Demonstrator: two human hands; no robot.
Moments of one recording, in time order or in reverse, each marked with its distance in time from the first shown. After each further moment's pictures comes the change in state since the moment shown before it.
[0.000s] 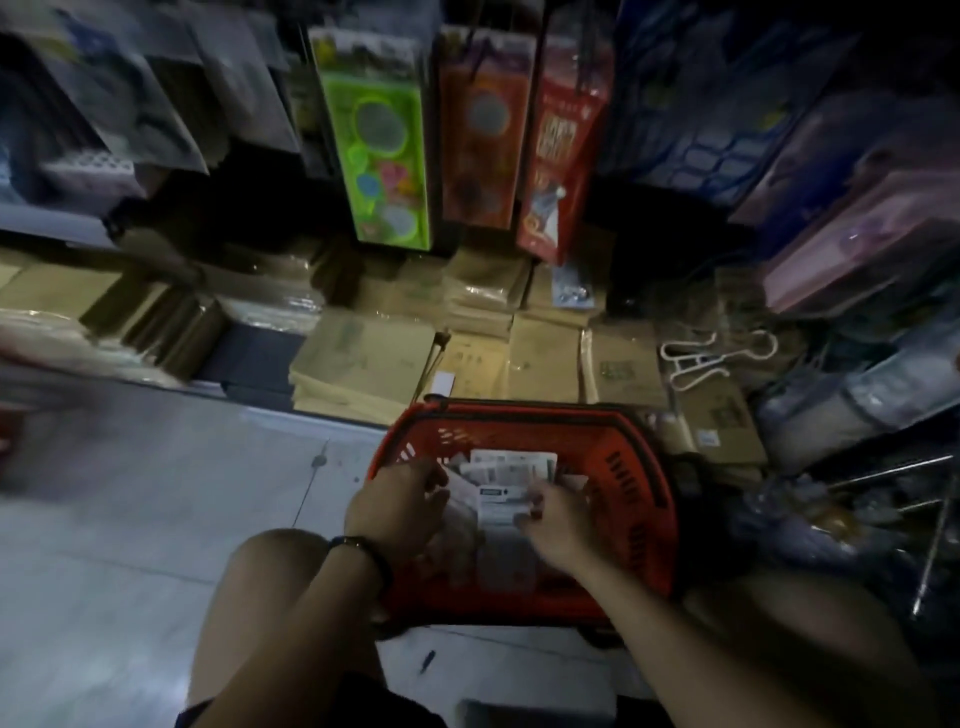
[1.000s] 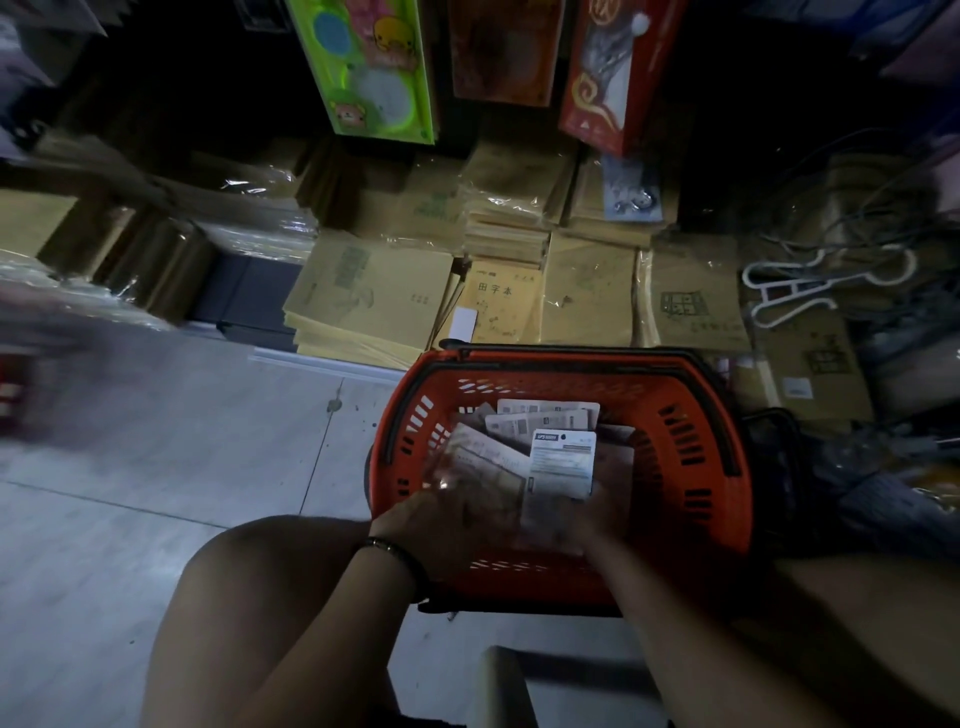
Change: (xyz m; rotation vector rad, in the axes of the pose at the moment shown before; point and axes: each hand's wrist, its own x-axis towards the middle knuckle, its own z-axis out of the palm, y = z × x) left_hand 0.042 -0.037 0.073 -0.005 -0.476 -0.023; right_hand 0.088 0.086 0.115 0.513 0.126 0.398
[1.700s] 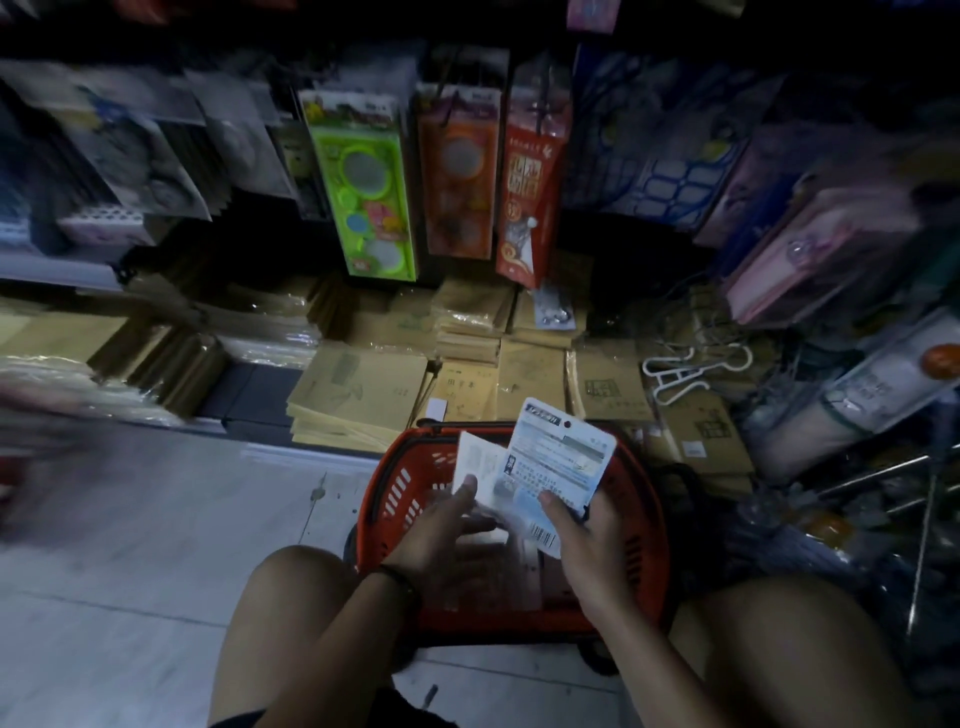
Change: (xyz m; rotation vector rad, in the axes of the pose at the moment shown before) left_hand -0.057 0.068 -0.004 -1.273 0.028 -0.045; right_hand -0.153 -0.078 -0.105 0.467 0.087 -0.557
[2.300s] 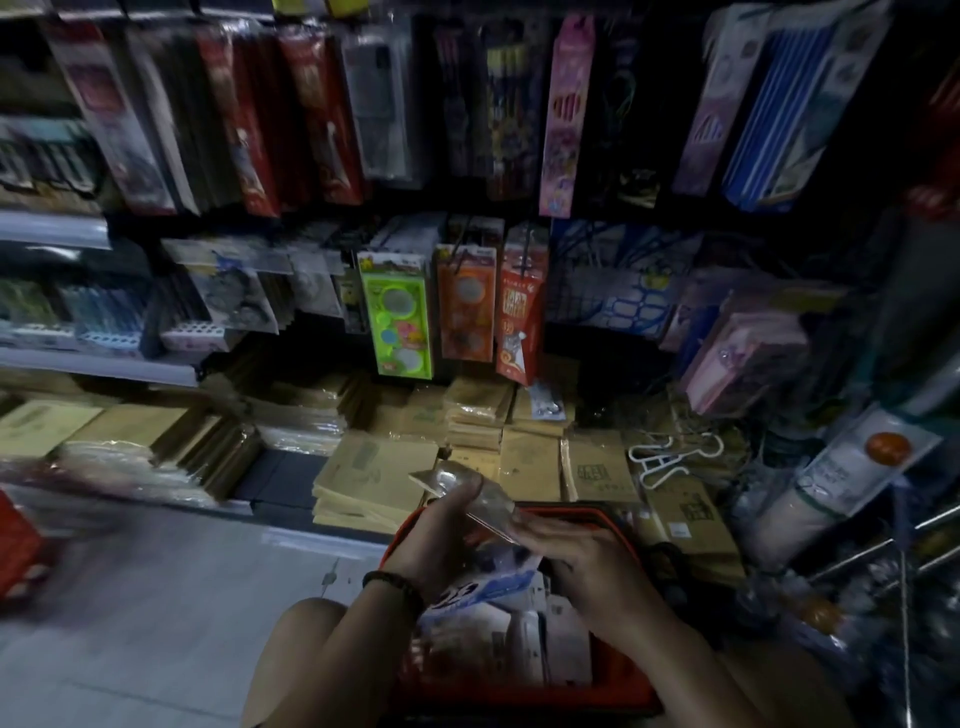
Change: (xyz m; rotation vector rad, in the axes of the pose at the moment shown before) left_hand -0.087 0.070 0.032 -0.225 -0.169 0.220; right_hand -0.034 -0.143 -0.050 -0.559 -0.533 -0.727
